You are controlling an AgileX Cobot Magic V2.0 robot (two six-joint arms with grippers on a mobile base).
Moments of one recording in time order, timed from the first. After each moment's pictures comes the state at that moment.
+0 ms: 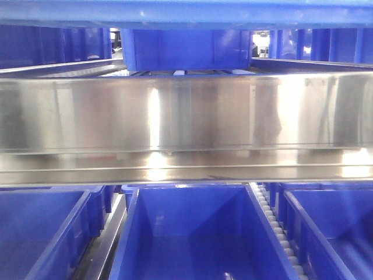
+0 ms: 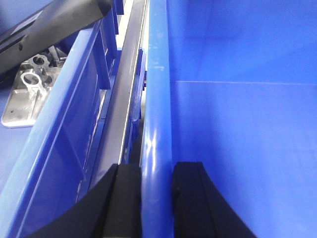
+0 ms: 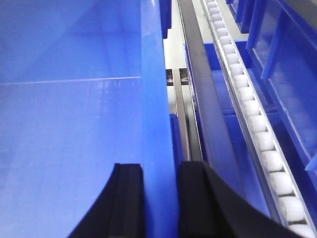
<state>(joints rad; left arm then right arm) -0.84 1.32 -1.65 0.78 1.31 -0.86 1.03 1.28 -1.55 -0.64 1.23 0.87</state>
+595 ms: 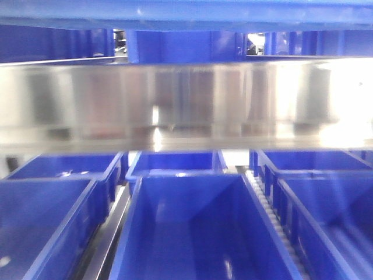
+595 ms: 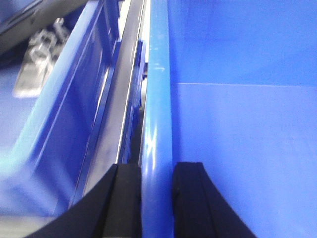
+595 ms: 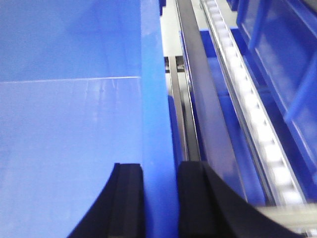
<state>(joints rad) -0.84 1.32 -1.65 0.78 1.31 -0.86 1.04 1.28 -1.55 -0.64 1.25 0.87</state>
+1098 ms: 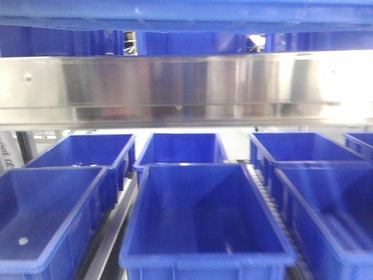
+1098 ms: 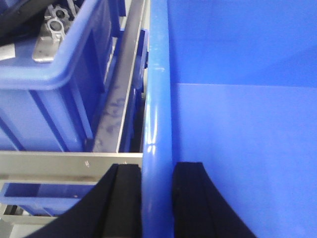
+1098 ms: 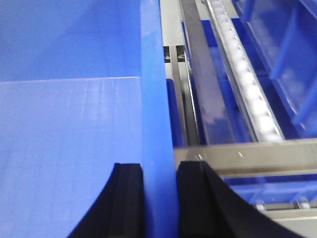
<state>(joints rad) -0.84 1.32 -1.65 0.78 1.31 -0.86 1.04 1.28 -1.55 -0.64 1.25 0.87</state>
